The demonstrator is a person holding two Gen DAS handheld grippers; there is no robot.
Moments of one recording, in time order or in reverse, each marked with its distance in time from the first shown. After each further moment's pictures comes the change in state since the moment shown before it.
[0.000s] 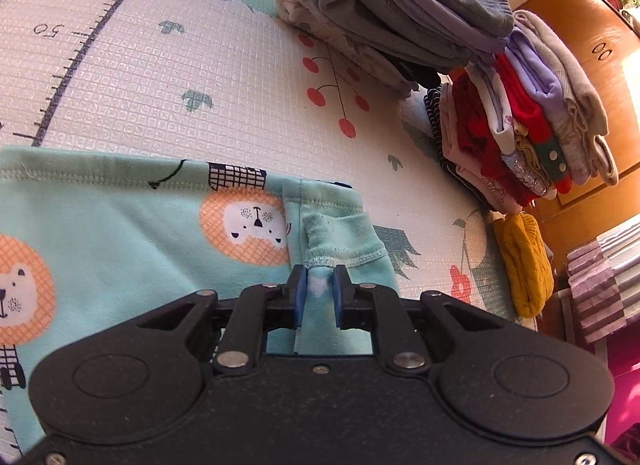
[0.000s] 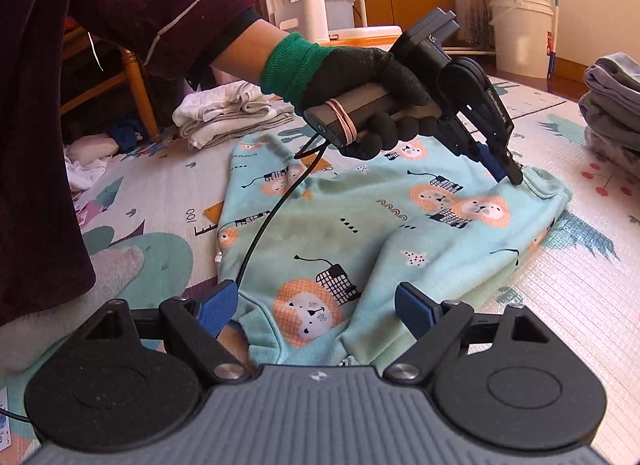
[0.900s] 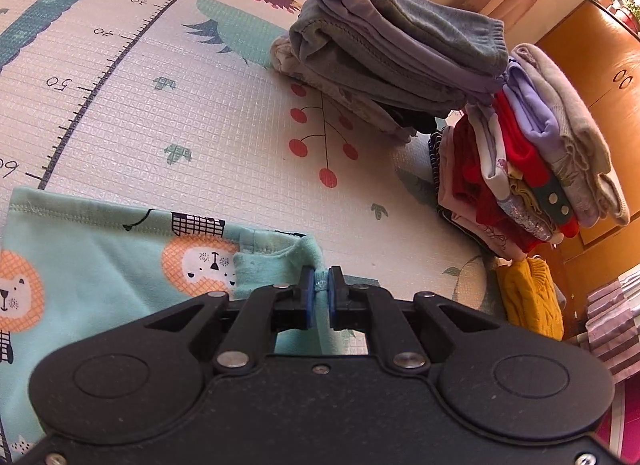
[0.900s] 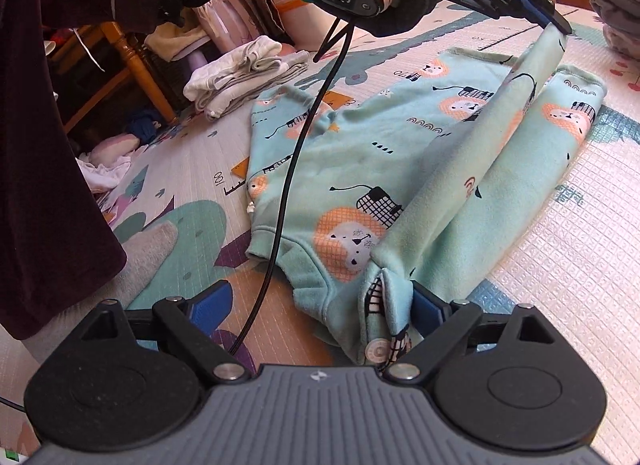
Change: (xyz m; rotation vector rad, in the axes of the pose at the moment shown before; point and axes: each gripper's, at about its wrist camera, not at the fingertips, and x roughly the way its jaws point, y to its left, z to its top) left arm -0.004 -0.060 0.006 -0.001 -0.123 0.147; right arm 0.018 -0.005 -0.024 0.192 0.127 0.146
